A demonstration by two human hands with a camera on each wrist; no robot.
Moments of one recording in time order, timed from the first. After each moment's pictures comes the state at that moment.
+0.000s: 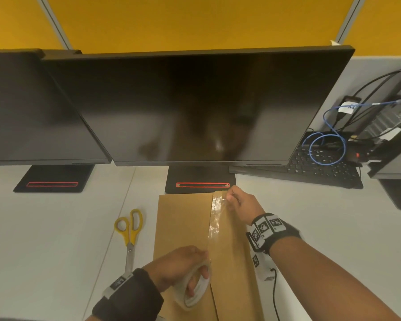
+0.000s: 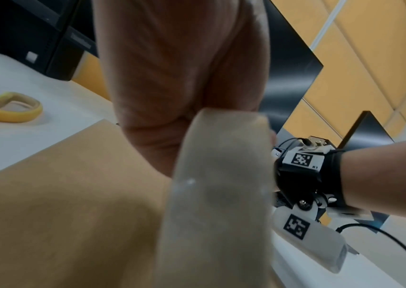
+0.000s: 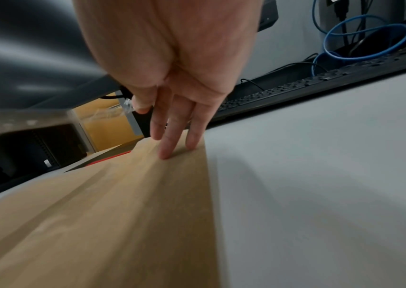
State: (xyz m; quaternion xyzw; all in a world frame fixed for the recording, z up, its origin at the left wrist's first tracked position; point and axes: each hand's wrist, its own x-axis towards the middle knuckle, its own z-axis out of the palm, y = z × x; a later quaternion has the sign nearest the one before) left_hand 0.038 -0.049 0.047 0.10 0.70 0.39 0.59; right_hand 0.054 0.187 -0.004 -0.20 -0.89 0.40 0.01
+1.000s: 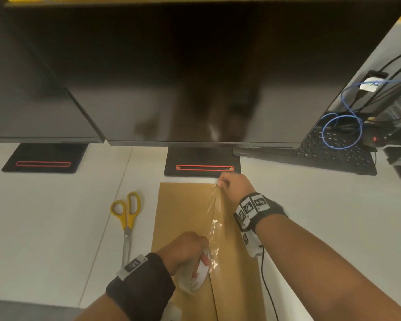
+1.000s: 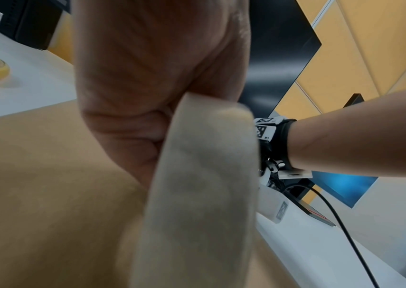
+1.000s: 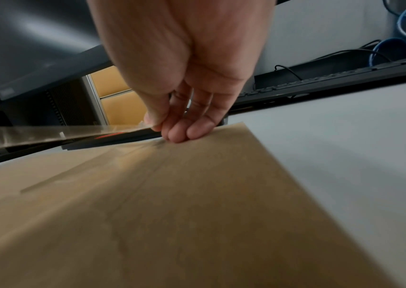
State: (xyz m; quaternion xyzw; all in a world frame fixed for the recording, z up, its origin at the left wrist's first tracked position) left_hand 0.038 -0.026 0.023 0.01 0.75 0.34 0.57; right_hand 0.018 0.173 -0.019 -0.22 -0.92 0.33 -0.04
